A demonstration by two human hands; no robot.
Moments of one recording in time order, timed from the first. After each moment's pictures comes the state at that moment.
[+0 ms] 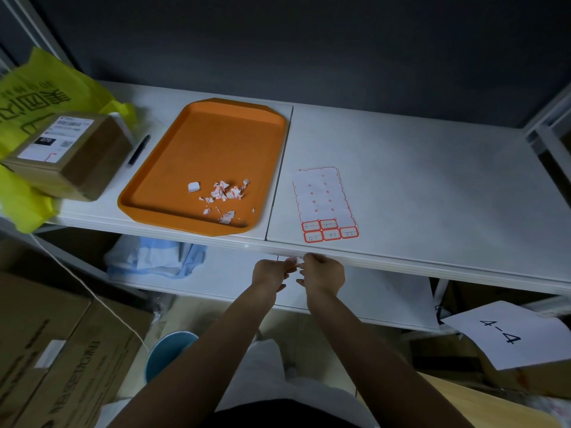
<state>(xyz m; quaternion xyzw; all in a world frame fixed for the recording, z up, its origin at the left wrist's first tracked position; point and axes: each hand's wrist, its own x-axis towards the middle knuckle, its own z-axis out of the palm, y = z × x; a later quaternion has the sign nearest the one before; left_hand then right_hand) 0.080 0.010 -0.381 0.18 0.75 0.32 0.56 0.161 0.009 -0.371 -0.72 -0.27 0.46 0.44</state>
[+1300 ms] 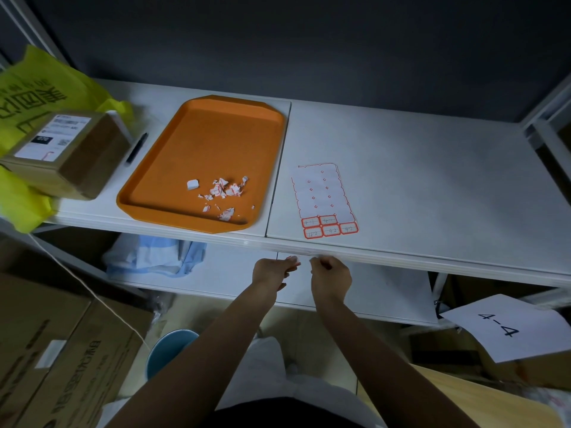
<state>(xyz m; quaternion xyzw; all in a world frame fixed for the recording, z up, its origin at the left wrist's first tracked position) 0.078 0.001 -0.383 0.19 0.74 0.32 0.56 0.179 -0.001 -0.393 -0.75 -0.39 0.37 0.39</state>
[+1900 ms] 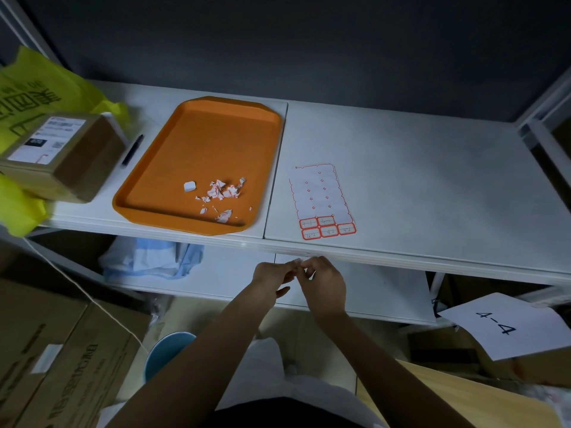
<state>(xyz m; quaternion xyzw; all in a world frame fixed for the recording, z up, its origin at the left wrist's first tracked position) 0.079 0.002 -0.378 0.14 0.73 0.32 0.59 0.188 -0.013 -0.399 -0.67 -0.66 0.24 0.26</state>
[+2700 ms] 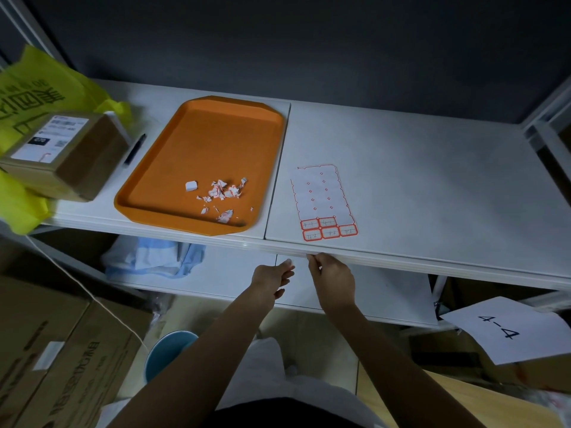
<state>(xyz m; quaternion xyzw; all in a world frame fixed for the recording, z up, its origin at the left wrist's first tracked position) 0.077 -0.002 -0.377 0.13 0.72 0.32 0.60 0.207 0.005 -0.405 -0.65 -0.71 0.17 0.19</state>
